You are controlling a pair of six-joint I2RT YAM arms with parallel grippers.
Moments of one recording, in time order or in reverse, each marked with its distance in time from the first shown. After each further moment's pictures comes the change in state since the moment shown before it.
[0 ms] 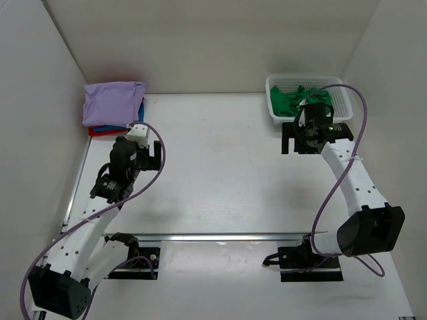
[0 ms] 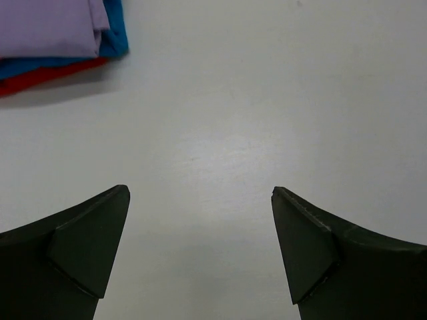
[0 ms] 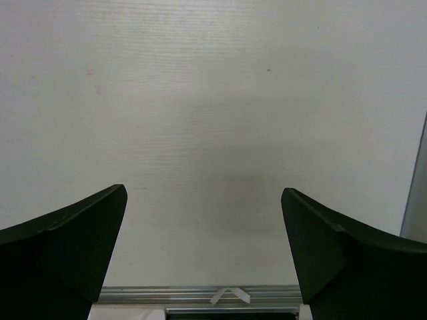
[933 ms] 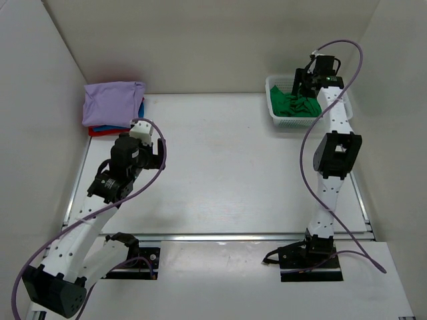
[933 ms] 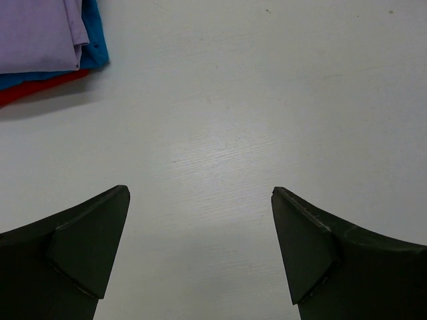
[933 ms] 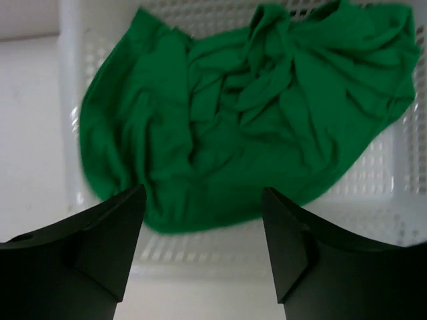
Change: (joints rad) left arm -0.081 0.004 0.101 -0.123 0.000 -0.030; right arm -0.204 0.868 0.908 0.234 -0.158 -0.054
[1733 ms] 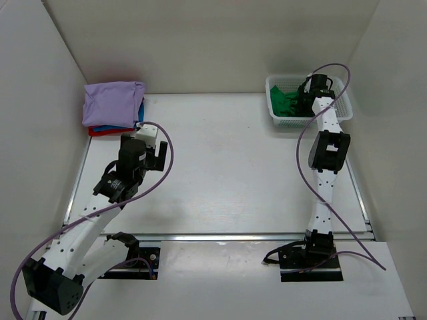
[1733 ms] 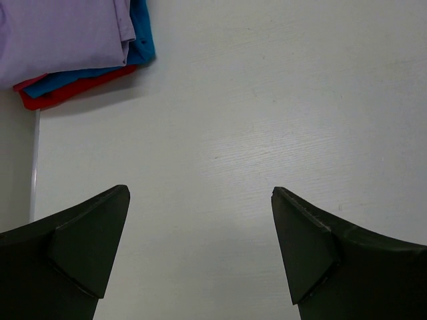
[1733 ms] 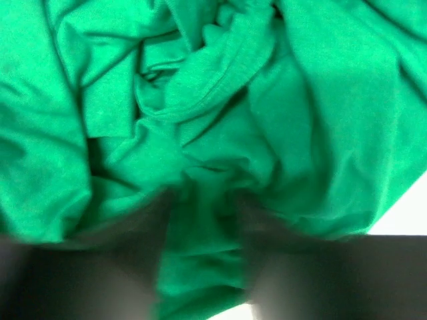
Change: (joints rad) left arm -0.072 0.022 -0.040 0.030 -0.205 0.092; right arm -0.052 0.445 0.336 -0.069 0.015 -0.011
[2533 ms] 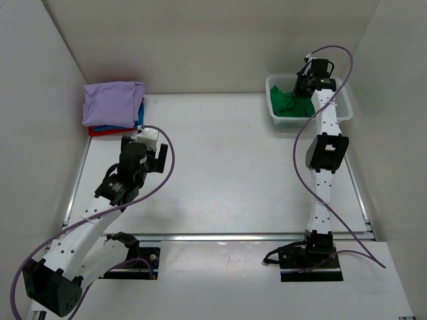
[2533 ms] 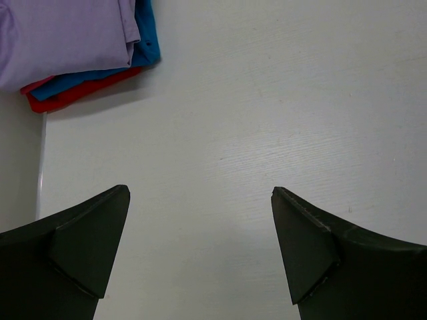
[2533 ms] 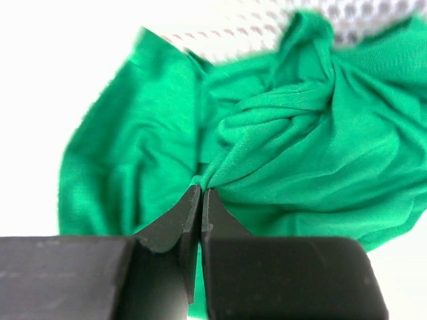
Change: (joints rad) left arm -0.012 -0.019 -0.052 0.051 -0.035 0.032; right arm 0.039 -0.011 0.206 -0.053 -0.117 0.021
